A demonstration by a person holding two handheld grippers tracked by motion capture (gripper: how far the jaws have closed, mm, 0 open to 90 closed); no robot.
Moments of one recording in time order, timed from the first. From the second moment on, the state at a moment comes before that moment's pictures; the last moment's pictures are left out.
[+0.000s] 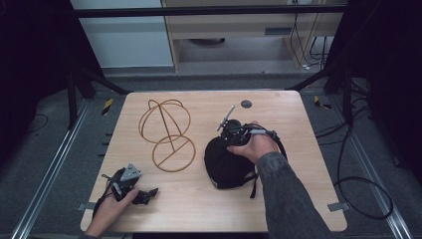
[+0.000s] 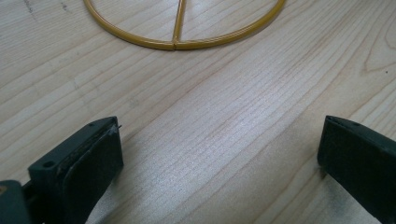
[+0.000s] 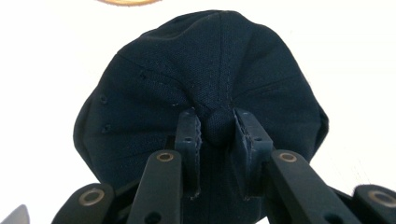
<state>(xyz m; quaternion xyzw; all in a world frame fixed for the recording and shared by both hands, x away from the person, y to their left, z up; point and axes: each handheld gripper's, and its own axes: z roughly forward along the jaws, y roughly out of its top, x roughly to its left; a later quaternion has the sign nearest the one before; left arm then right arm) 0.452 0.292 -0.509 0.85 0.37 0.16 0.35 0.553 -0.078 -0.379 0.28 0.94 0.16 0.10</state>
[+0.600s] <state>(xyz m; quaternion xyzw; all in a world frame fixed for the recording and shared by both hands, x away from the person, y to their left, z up) 0.452 0.292 -0.509 0.84 0.37 0.16 0.35 0.519 -0.118 -0.306 0.29 0.91 0.27 0.13</state>
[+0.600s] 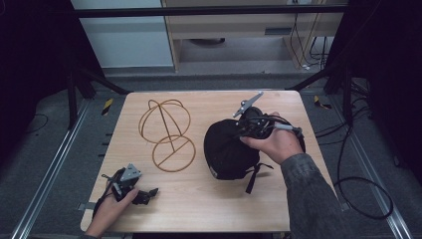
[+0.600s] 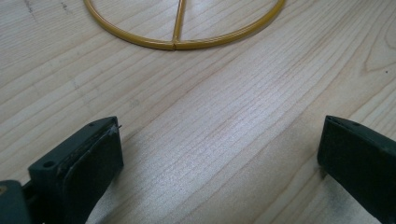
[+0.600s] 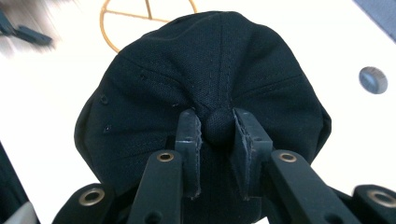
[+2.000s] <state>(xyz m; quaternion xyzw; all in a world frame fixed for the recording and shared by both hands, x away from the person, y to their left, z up) 0.452 0.293 -0.509 0.84 0.37 0.16 0.35 0.488 -0.107 -0.198 0.26 0.86 0.38 0.21</state>
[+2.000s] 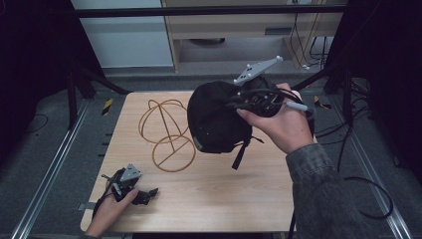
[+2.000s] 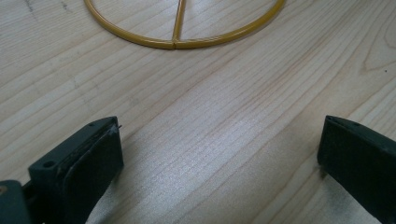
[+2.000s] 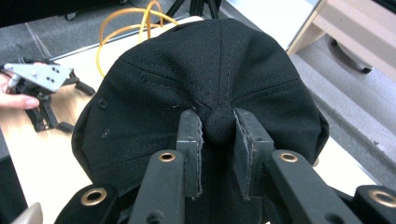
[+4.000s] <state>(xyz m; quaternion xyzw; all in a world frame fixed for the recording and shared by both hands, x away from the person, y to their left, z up) 0.452 0.293 -0.509 0.84 0.37 0.17 0.35 0.516 -0.009 -0.180 0.22 0.87 0.37 0.23</state>
